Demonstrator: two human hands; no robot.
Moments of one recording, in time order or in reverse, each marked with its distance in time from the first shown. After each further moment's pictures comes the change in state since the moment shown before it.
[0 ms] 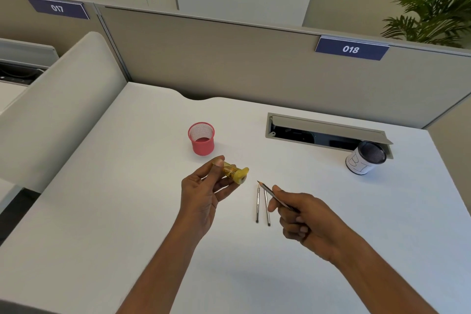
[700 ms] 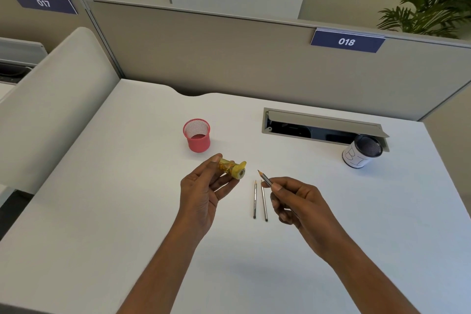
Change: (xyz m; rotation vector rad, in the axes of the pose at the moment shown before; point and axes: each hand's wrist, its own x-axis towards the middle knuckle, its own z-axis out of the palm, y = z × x) left_hand -0.002 -0.003 0.006 -0.051 0.018 -0.050; right_hand 0.004 0.014 -0.002 -0.107 0.070 -0.382
